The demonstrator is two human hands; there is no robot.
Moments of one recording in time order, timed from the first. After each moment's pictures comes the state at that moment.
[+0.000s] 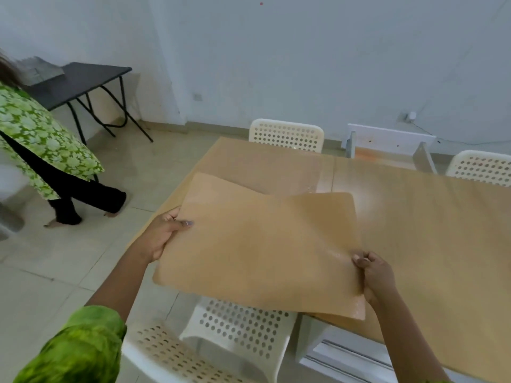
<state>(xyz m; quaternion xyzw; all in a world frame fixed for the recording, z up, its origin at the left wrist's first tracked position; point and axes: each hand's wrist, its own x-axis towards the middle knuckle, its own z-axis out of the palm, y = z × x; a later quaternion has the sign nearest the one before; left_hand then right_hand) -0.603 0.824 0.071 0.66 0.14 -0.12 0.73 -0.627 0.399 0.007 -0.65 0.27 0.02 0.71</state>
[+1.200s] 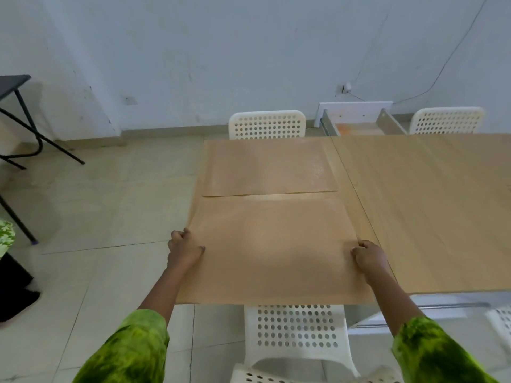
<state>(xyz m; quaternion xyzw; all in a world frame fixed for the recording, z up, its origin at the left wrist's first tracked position) -0.474 0.958 -0.013 0.95 0.08 -0.17 0.24 -0.603 0.587 -0.016 -0.78 0.45 -0.03 0.44</state>
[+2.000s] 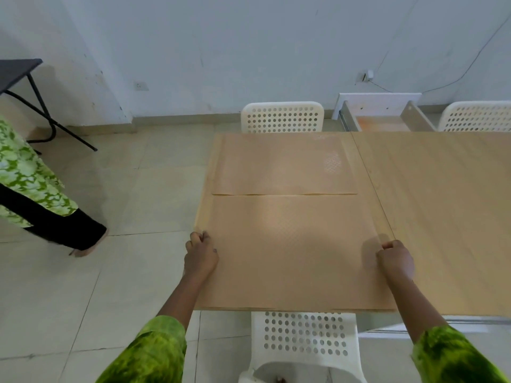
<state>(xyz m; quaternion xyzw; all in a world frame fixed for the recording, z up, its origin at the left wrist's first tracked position) -0.471 0.942 -0.038 0.97 0.03 -0.18 0.16 -0.577 0.570 -0.016 -0.81 0.49 -0.02 0.33</state>
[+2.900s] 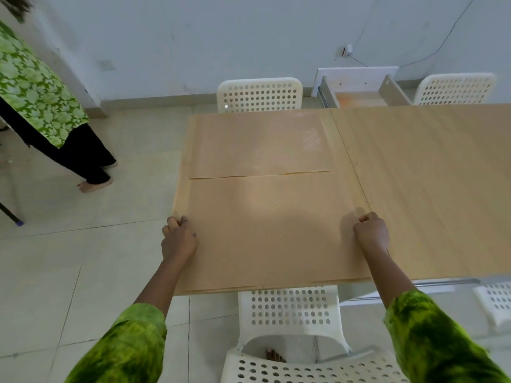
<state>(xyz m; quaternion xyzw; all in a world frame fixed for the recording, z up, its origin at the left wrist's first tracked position) -0.470 0.939 -0.036 0.97 0.07 -0.16 0.19 -0.575 0.567 -0.019 -0.82 0.49 -0.02 0.30</state>
